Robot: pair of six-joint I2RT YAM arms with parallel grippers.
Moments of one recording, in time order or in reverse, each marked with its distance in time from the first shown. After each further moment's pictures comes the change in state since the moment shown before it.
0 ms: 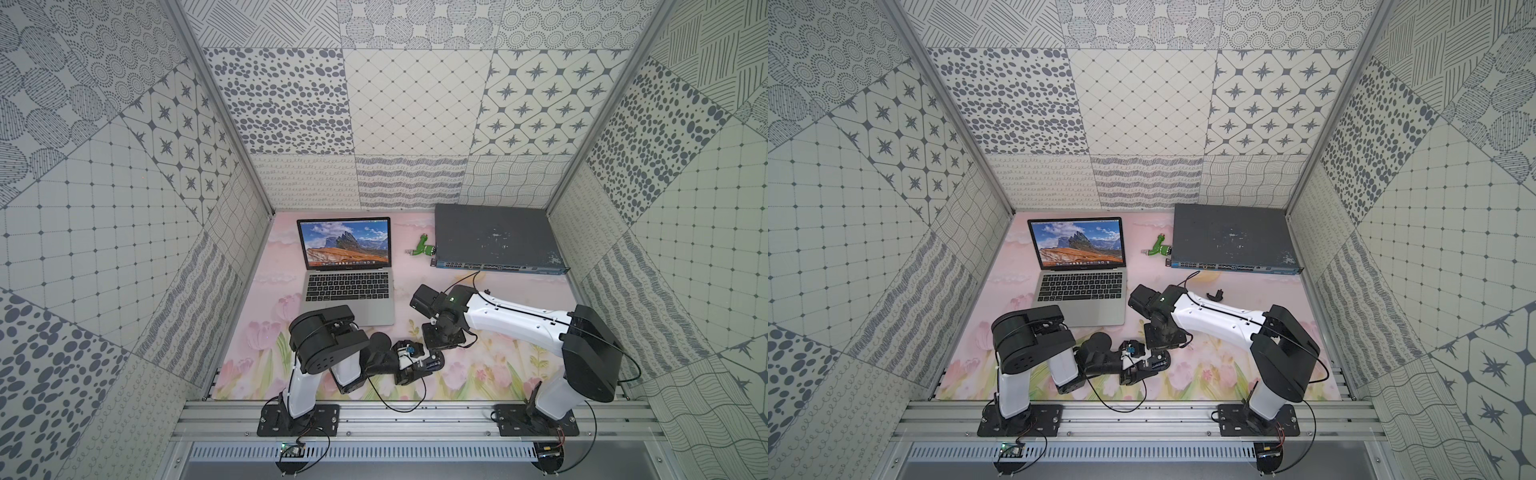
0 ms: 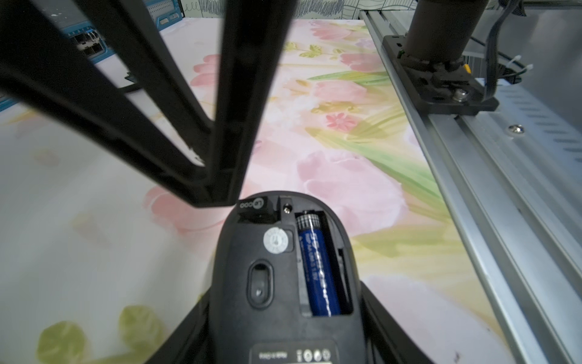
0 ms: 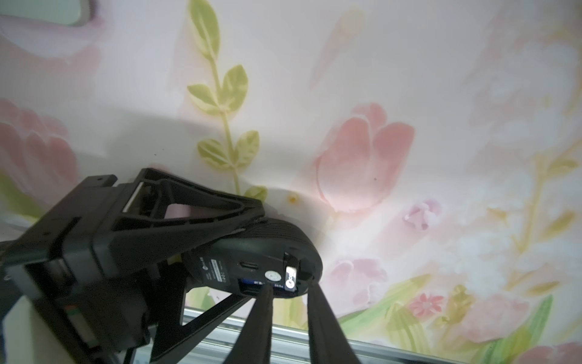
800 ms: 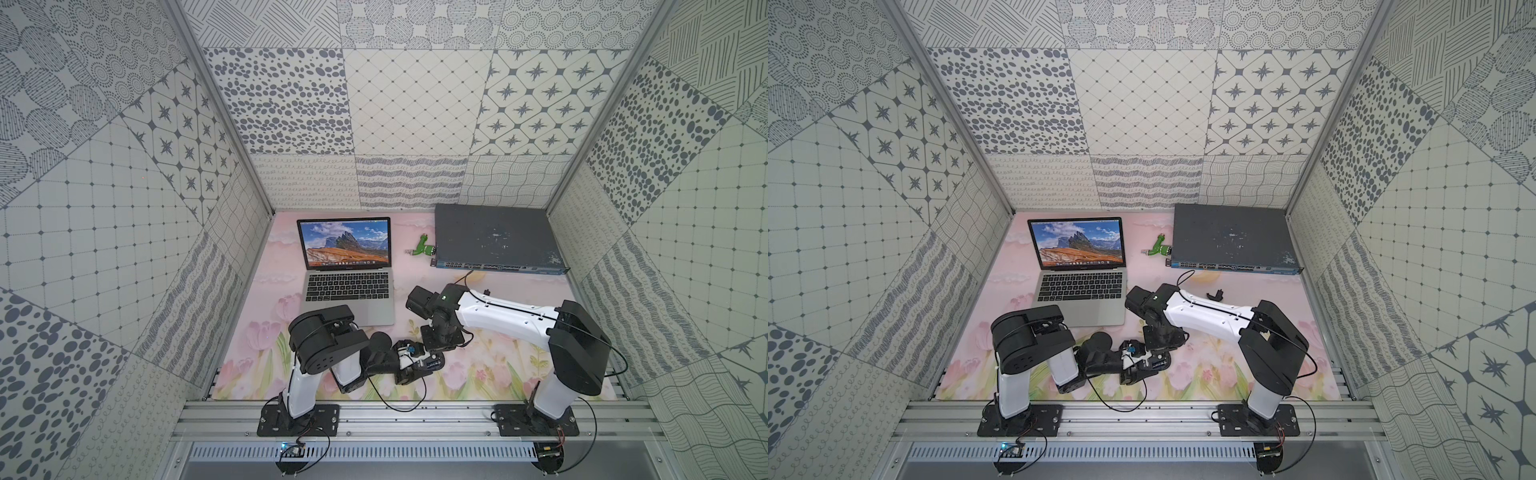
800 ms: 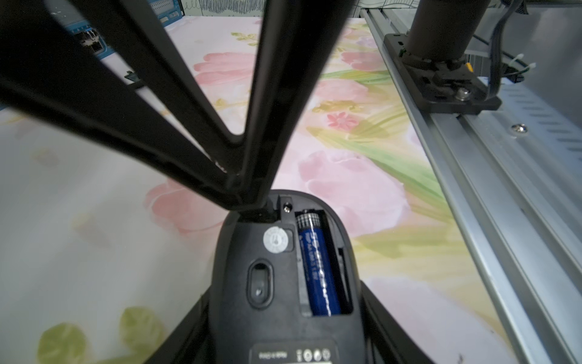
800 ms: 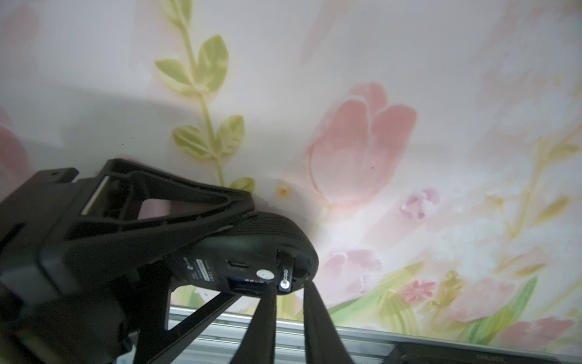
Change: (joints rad) left arm 0.000 -0.002 0.005 -0.011 0.000 0.003; right arm 0.006 0.060 0.040 -0.066 -0.004 -0.006
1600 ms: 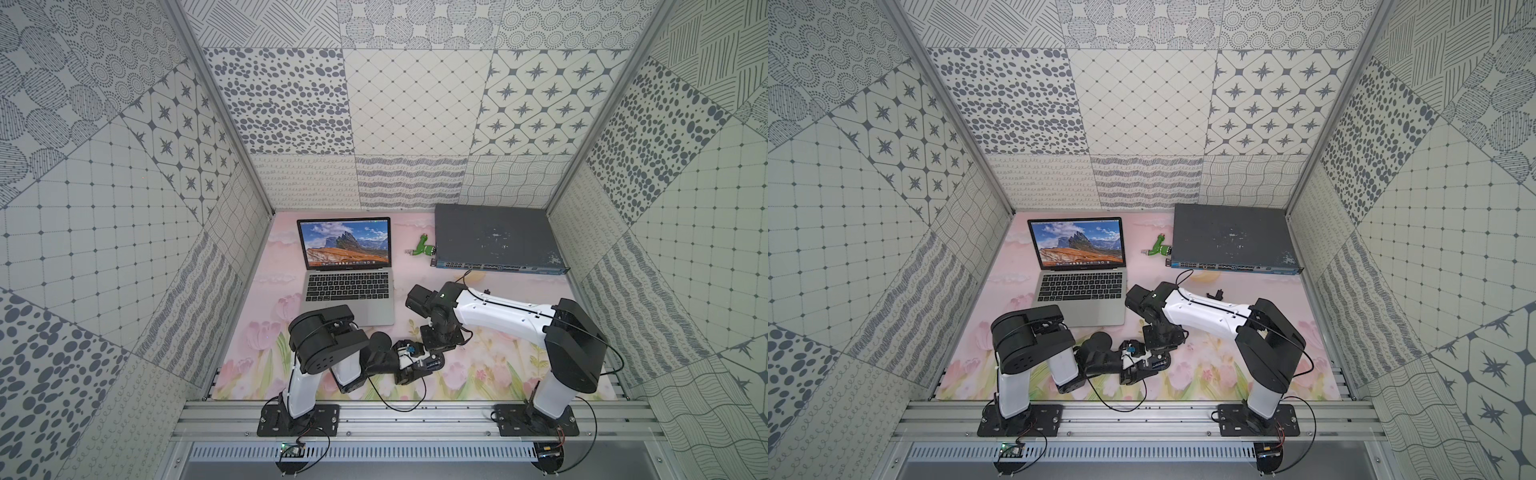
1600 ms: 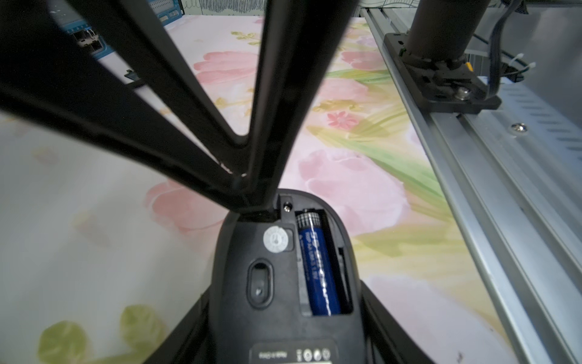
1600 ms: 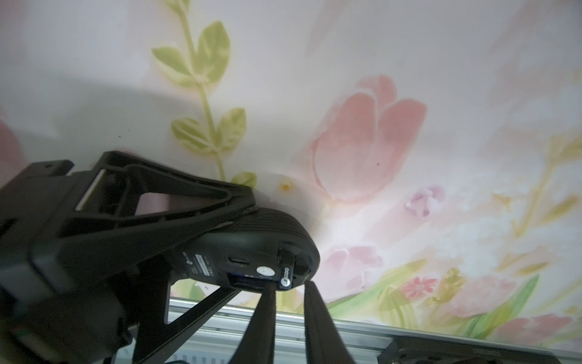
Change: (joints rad) left arm 0.001 0.000 0.000 -0.001 0.002 0.000; right arm -0.010 0.023 0.017 -0.019 -0.040 -0.022
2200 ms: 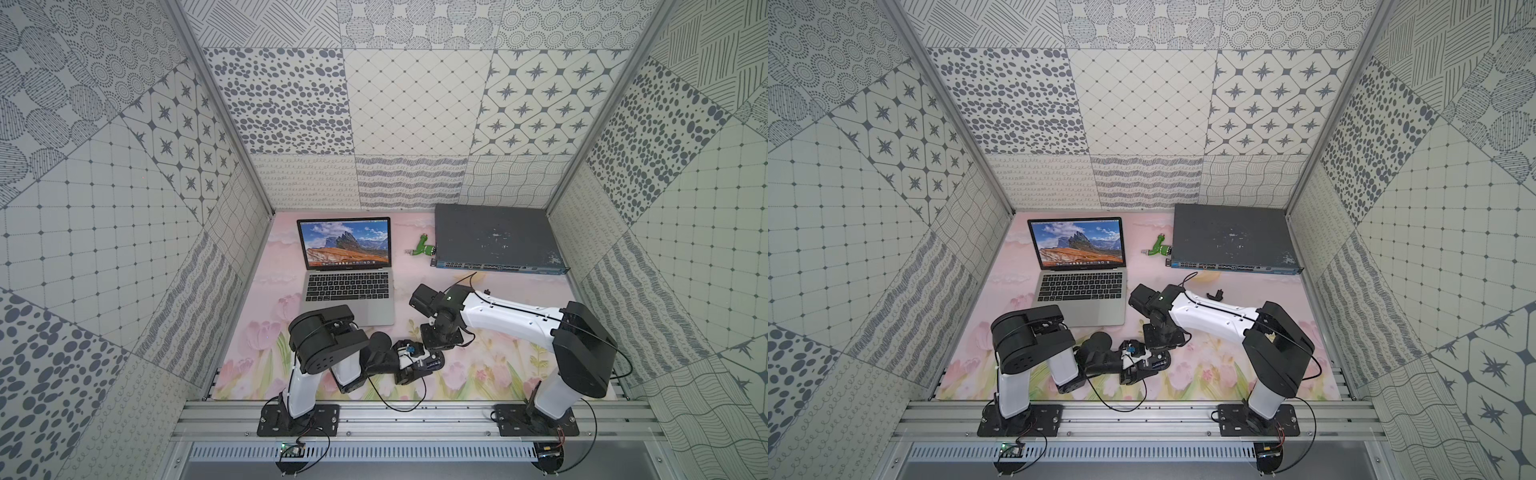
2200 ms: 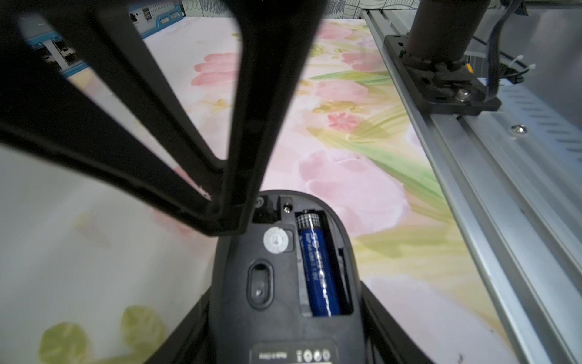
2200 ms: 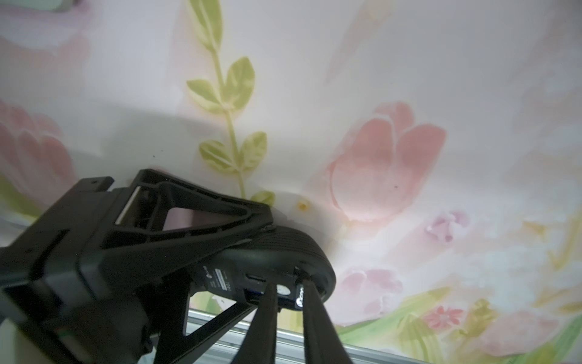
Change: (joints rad) left arm 0.000 0.002 -0.003 0.009 -0.003 -0.003; right arm -0.019 -0.060 -0.078 0.134 -0.023 0.010
